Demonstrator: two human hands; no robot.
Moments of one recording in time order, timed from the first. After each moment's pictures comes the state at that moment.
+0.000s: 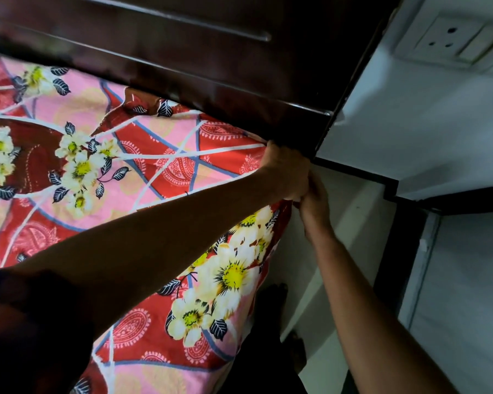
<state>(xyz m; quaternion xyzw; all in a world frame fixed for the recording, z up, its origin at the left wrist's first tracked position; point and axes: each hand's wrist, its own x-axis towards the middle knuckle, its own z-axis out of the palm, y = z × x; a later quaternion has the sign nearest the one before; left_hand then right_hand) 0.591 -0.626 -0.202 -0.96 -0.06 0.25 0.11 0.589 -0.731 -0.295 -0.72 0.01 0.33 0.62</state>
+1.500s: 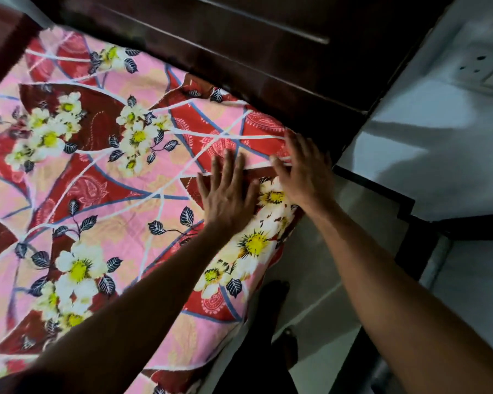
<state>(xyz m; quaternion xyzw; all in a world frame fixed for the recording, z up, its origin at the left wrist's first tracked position) 0.407 -0.614 -0.213 -0.89 -0.44 0.03 -0.13 0.582 -0.685 -0.230 -0.86 -0.45 0.14 0.18</state>
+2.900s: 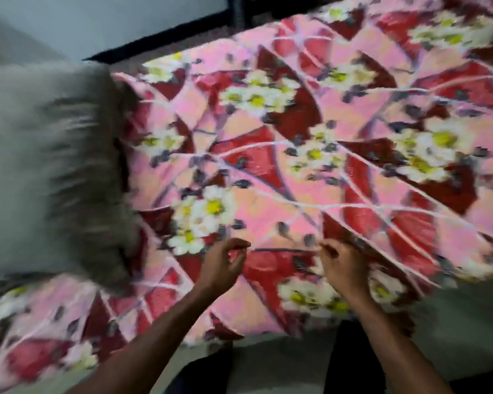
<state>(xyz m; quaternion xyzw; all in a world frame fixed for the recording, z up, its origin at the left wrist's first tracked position) -0.393 -0.909 -0.109 -0.57 -0.69 -0.22 -0.39 -0.129 -0.892 -0.143 -0.71 -0.56 0.38 0.20</state>
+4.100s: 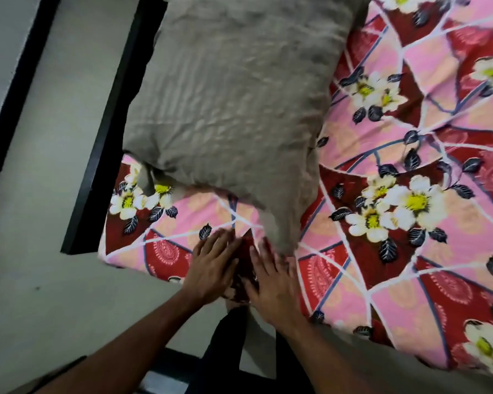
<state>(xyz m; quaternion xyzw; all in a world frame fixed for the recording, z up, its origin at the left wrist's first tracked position) -0.763 -1.144 -0.168 -0.60 -0.78 -0.05 -0.17 -0.577 -1.073 -0.190 -0.38 -0.90 0.23 -0.01</state>
